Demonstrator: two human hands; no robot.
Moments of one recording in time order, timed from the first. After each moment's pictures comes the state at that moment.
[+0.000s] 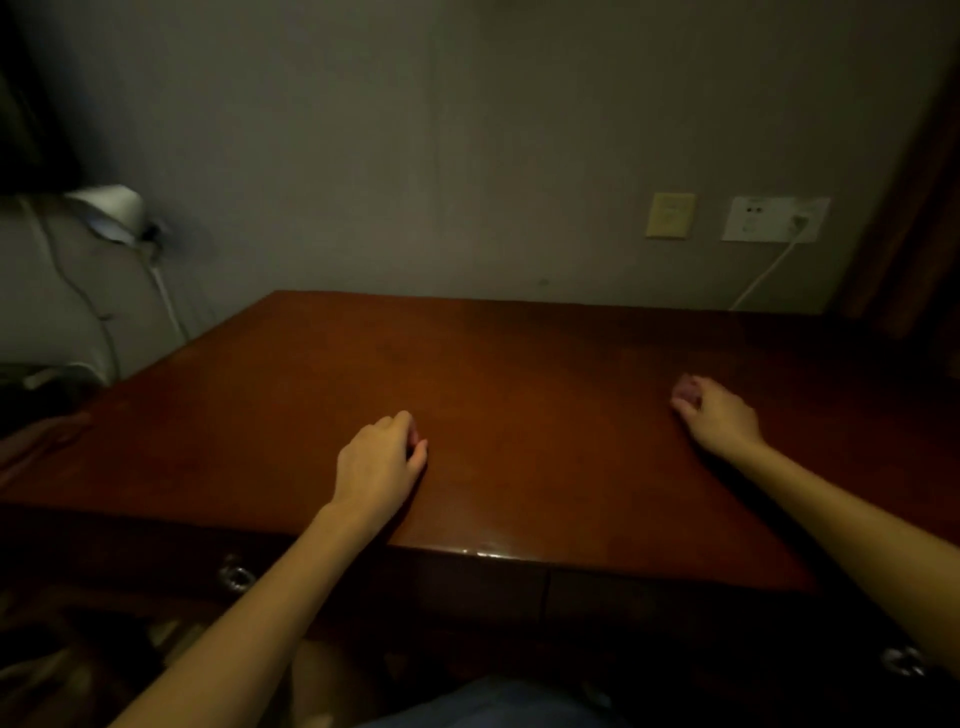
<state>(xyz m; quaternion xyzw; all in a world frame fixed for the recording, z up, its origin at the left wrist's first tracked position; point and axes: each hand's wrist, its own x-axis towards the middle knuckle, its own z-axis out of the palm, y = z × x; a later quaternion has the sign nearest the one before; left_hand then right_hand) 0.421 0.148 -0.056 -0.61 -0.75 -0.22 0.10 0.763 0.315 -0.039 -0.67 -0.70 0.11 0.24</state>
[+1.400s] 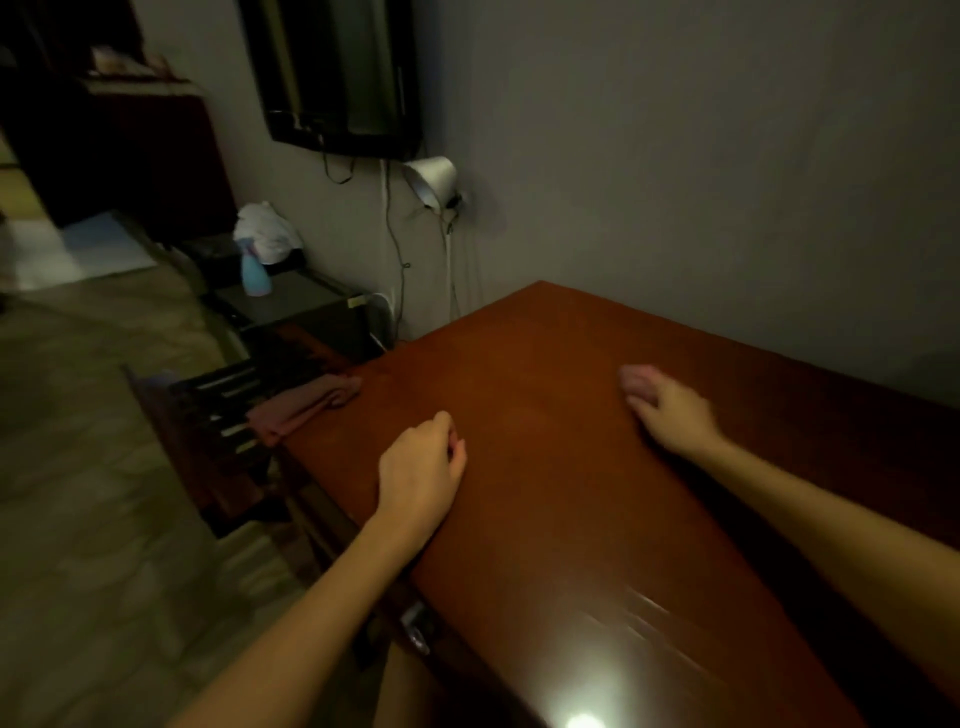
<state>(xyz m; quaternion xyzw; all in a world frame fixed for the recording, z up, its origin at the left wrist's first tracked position) 0.259 0.121 -0.052 -0.36 -0.89 -0.24 0.15 0.378 0.411 -0.043 -0.29 -0.92 0.20 0.19</state>
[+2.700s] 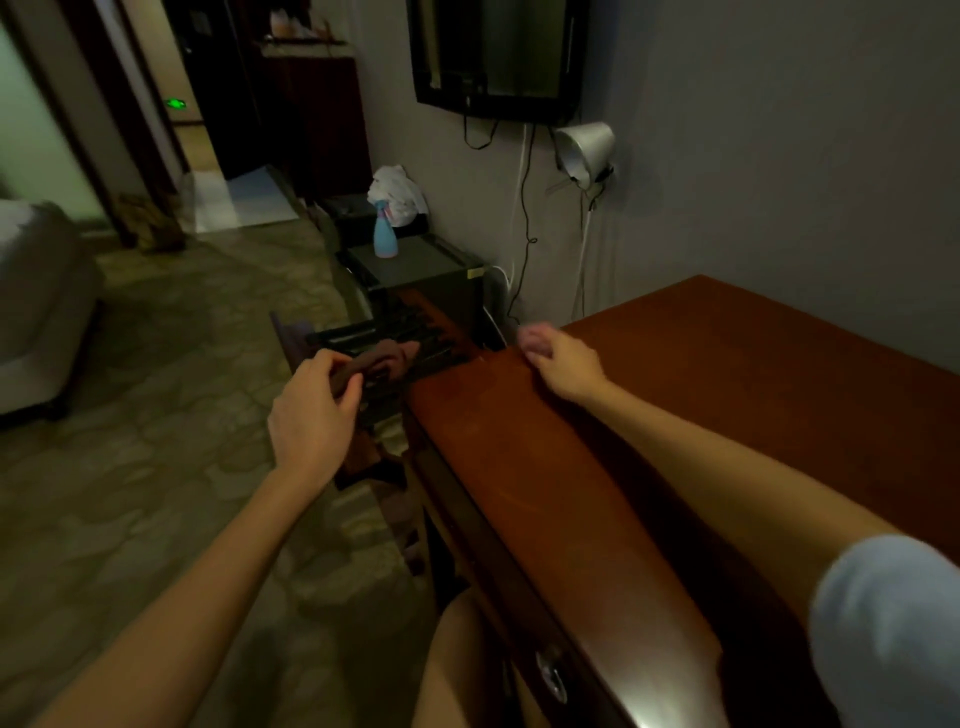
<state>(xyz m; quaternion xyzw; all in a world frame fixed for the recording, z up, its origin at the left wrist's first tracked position) 0.127 -0.047 -0.032 -0.09 -0.92 -0.30 0.24 0.130 0.245 -0.041 -0.08 -0.95 0.29 0.11</state>
